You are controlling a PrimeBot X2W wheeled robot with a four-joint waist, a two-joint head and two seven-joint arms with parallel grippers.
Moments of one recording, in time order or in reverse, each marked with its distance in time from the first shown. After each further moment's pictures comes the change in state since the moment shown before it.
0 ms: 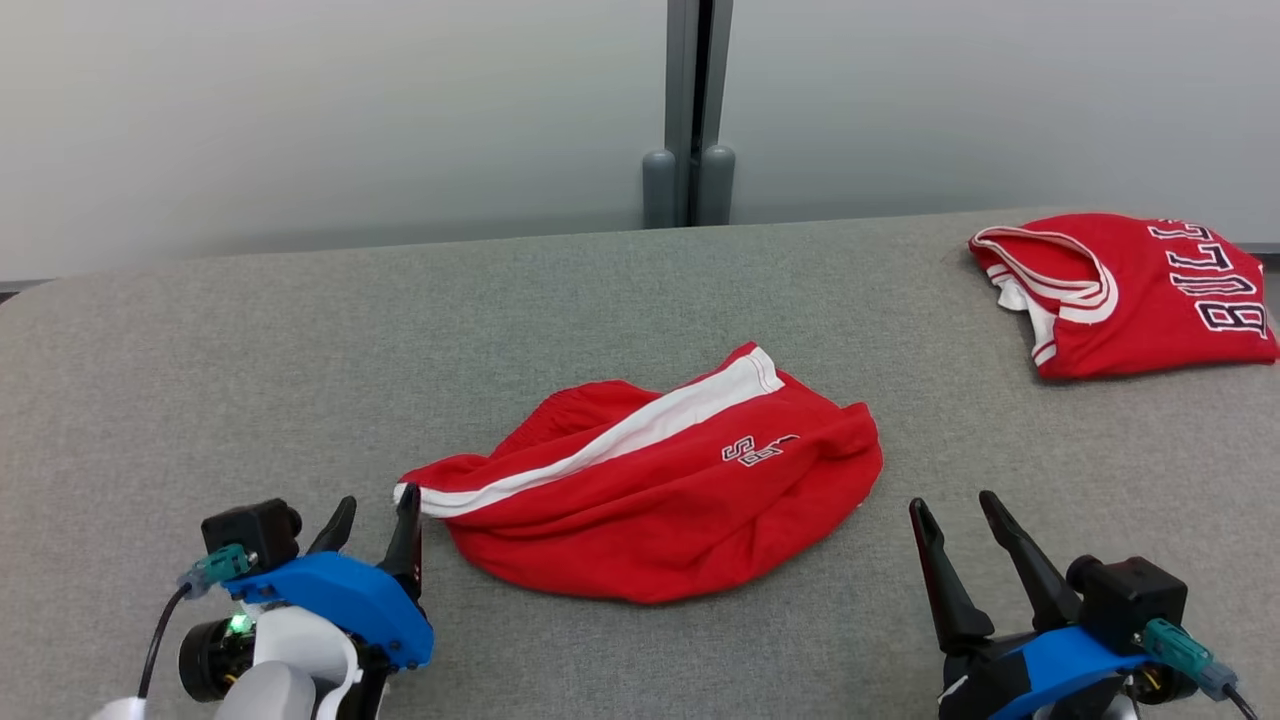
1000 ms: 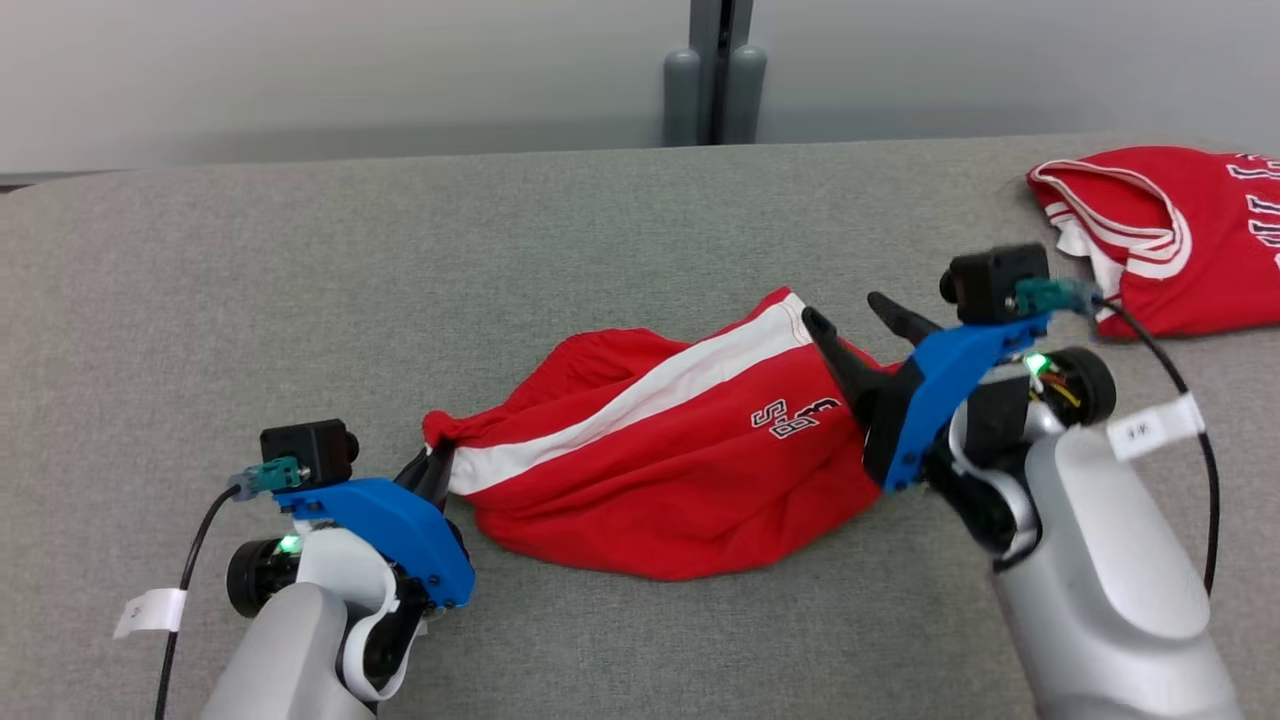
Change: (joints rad) left arm -0.165 -0.015 -0.065 0.097 -0.056 -0.050 0.134; right arm -0.497 0.000 0.095 0.186 0.058 0.000 0.457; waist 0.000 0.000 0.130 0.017
